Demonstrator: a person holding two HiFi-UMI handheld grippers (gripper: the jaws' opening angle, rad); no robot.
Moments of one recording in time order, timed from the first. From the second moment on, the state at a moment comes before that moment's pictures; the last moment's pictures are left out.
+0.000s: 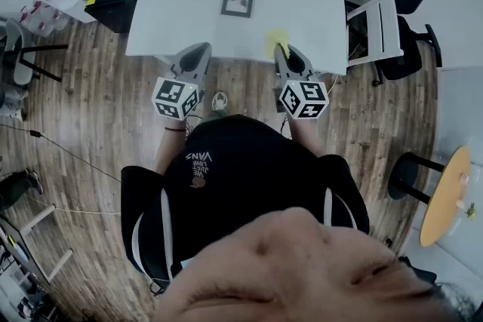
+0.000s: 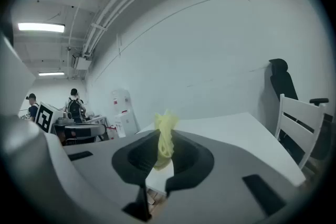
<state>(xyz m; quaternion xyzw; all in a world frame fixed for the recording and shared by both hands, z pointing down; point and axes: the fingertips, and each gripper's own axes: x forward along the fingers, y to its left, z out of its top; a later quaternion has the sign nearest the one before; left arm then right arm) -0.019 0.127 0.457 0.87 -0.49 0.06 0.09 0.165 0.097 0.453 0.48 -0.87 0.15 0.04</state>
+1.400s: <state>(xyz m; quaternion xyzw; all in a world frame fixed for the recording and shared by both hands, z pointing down) -0.052 0.038 0.473 0.89 -0.43 0.07 0.11 0.118 0.022 0.458 0.52 -0.84 0.17 0.03</state>
